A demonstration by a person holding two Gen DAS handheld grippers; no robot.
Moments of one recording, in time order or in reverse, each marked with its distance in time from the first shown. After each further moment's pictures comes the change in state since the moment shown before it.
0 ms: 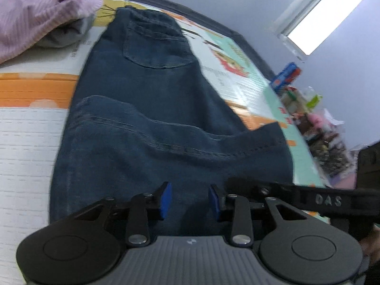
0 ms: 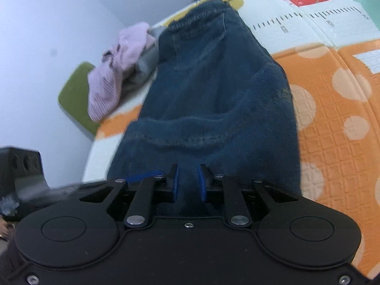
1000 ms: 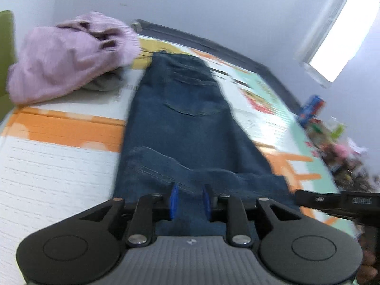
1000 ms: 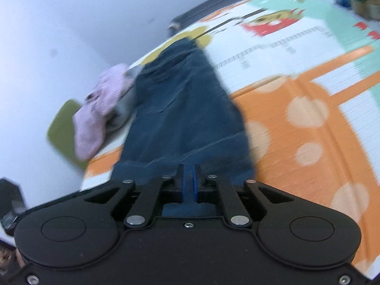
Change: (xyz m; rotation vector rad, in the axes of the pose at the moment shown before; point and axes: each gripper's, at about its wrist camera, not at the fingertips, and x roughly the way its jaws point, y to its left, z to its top) left arm -0.050 -0.001 0.005 0.007 -0.157 0.078; right arm -0.048 -0.022 0.014 0.088 -0.126 -0.013
